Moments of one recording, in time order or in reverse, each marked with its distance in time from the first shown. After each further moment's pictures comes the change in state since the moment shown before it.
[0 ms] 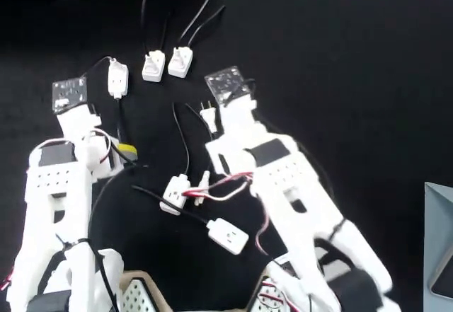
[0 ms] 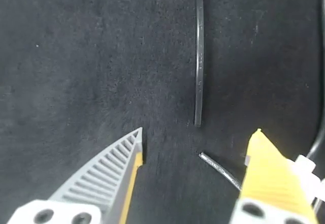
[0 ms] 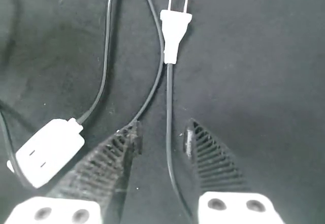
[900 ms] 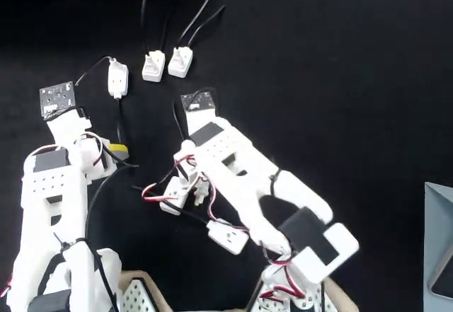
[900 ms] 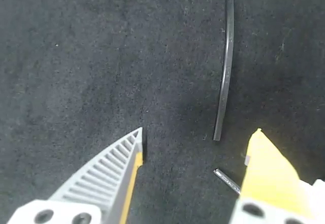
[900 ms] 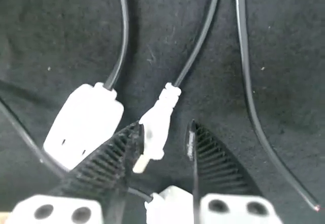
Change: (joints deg) left arm -4.0 -0.1 2.8 -4.6 0.5; right arm -12.4 29.4 -19.0 16.6 -26.6
